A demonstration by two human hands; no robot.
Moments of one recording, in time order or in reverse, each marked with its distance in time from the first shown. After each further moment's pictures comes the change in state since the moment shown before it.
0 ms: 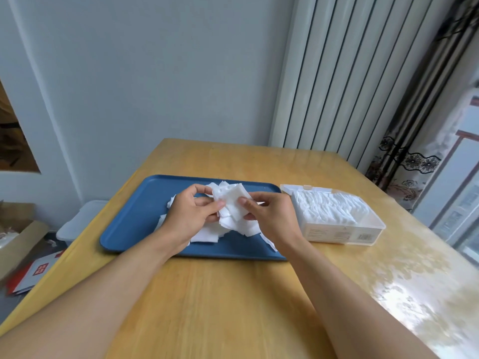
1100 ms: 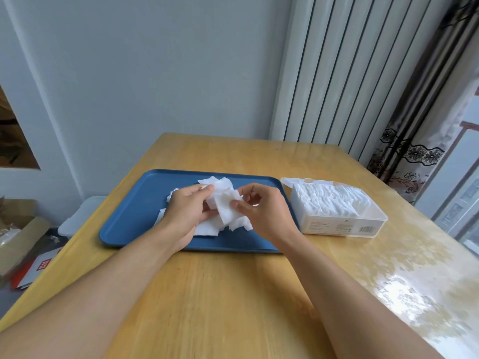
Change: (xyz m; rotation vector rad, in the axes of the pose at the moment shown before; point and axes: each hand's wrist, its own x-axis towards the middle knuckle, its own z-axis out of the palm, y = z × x) left_hand -0.001 -0.001 0.002 -0.059 0.077 -0.118; right_hand -0.002 0.001 0.008 -0.129 -0.061 -0.080
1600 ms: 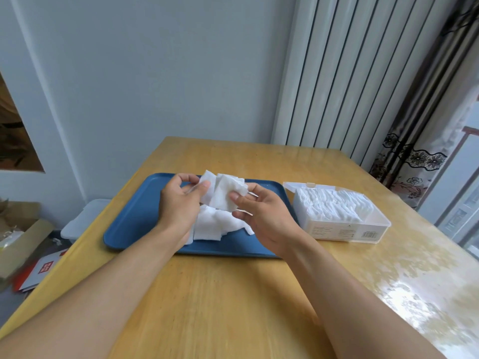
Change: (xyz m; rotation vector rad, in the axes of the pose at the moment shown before) left_hand -0.003 0.014 -0.002 0.085 0.269 0.221; right_hand -0.002 -0.017 0.005 0.735 -0.218 0.191
